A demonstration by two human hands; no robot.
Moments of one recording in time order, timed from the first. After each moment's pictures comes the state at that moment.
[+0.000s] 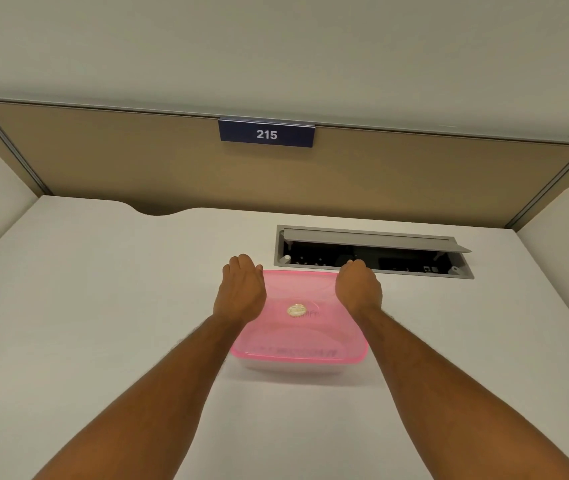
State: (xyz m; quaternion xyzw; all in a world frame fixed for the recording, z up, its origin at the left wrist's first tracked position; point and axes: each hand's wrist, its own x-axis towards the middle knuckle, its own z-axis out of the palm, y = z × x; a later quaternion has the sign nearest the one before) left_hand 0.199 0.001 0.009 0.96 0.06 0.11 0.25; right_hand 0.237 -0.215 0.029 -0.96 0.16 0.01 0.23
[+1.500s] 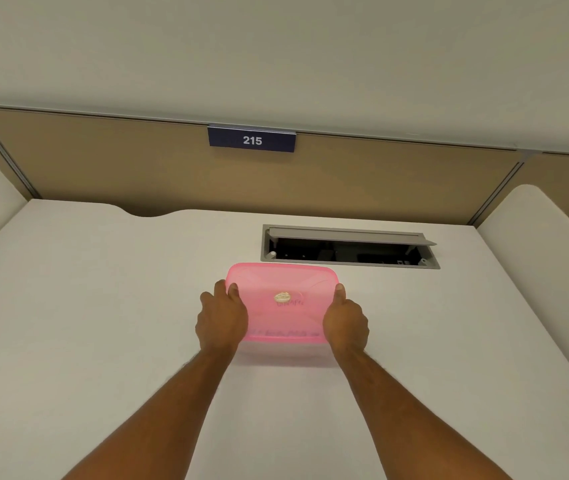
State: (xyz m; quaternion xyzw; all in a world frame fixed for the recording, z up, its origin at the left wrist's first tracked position) left_hand 0.118 -0.012 0.024 0.91 0.27 0.04 0.31; right_hand 0.136 -0.216 0.022 -0.89 0.31 0.02 0.34
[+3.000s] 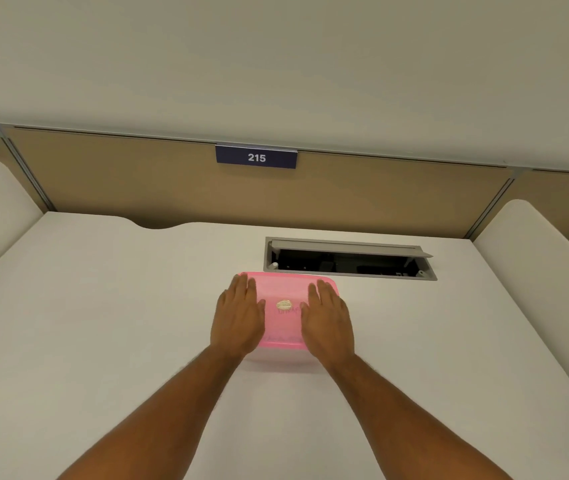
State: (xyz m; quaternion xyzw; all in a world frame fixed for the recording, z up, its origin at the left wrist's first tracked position) left_hand 0.119 -0.015 0.023 0.99 0.00 0.08 0.14; right_hand 0.127 -0.200 0.025 -0.99 -0.05 -0.06 0.09
